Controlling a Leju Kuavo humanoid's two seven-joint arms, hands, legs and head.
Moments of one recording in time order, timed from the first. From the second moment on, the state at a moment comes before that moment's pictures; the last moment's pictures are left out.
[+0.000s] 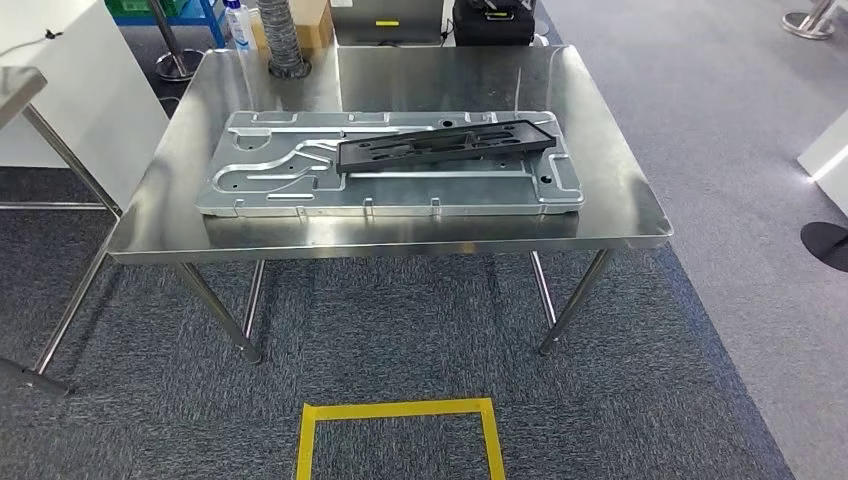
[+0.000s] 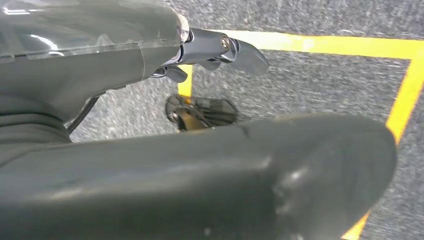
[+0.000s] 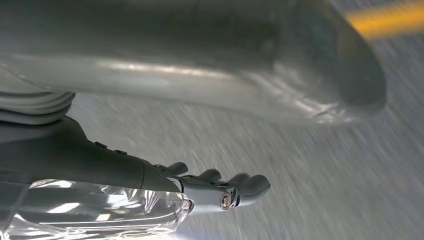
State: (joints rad) left arm -0.06 -0.11 1.19 -0.21 -1.03 -0.12 -0.32; right arm 0.00 0.25 -1.03 -0.39 1.13 -0.47 -0.07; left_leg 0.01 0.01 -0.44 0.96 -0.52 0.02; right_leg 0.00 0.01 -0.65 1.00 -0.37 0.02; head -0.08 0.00
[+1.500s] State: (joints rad) left arm -0.07 -0.07 1.14 -0.21 -1.08 -0.14 -0.30; right arm -0.06 0.08 -1.03 -0.18 1.13 0.01 0.01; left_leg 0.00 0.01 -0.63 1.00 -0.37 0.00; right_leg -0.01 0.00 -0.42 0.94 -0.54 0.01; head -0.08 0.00
